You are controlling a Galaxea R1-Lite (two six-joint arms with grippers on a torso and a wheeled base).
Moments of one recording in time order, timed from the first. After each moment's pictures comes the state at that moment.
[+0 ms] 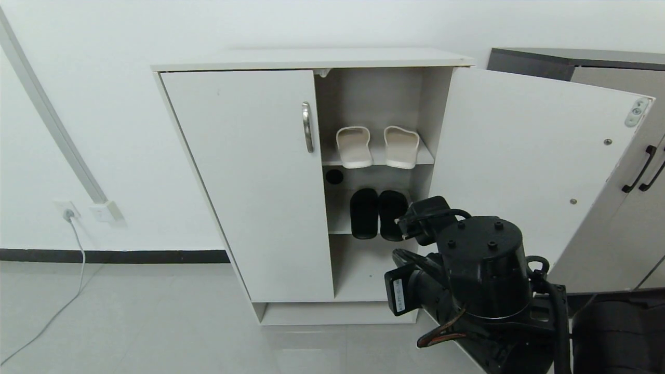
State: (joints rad) left arm 0.00 0.00 0.00 0.00 0.03 0.00; right arm 1.00 1.75 -0.85 -0.58 -0.61 0.17
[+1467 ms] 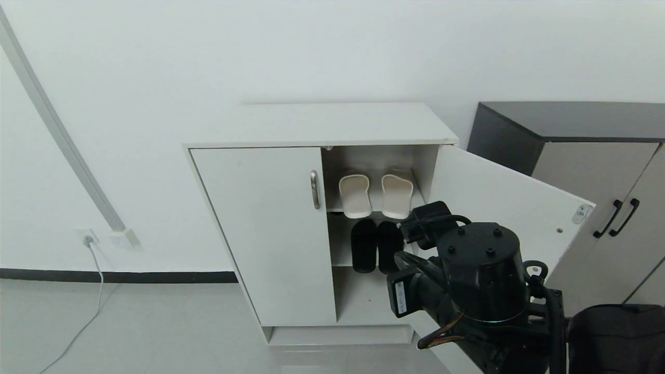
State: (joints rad) left arm 0.00 0.00 0.00 0.00 0.03 0.01; right arm 0.98 1.77 -0.82 -0.62 -0.61 0.17
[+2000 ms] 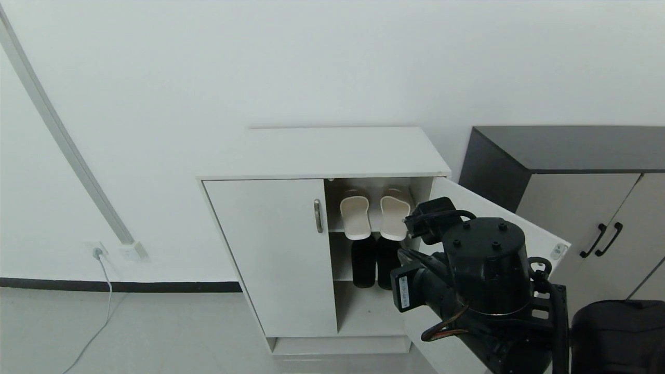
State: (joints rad) left arm 0.00 0.00 0.00 0.00 0.03 0.00; right arm 0.97 1.76 -0.82 -0.63 -0.61 0.17
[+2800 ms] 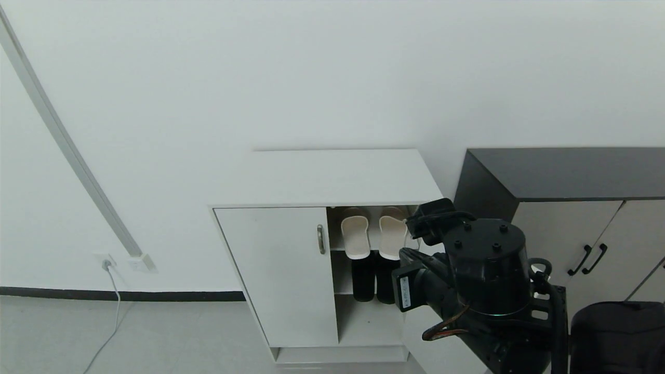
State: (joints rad) left arm 0.00 0.00 0.00 0.00 0.03 0.01; right arm 0.96 1.77 -0.81 -0.65 -0.60 0.16
